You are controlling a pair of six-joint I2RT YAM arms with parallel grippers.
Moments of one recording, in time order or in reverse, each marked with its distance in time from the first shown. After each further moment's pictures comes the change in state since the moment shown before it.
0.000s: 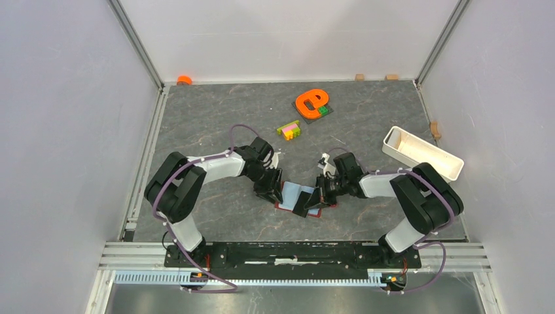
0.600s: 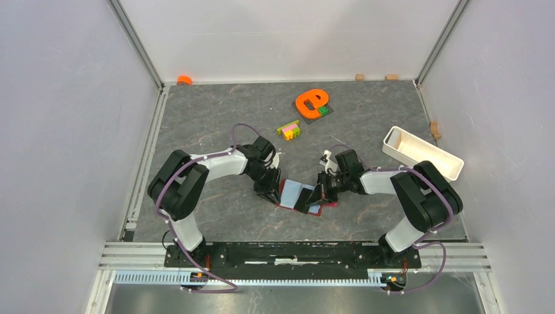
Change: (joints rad) left arm -0.004 0.033 0.040 -0.056 -0.047 0.002; right arm -0.037 0.023 0.035 -0.032 -0.006 -0.026
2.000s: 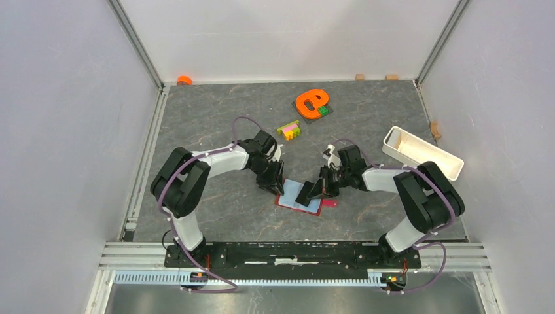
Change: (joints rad) left arm 0.011 0.030 0.069 0.031 -0.041 0.008; right arm -0.038 -0.019 0.036 -0.027 0.037 -0.013
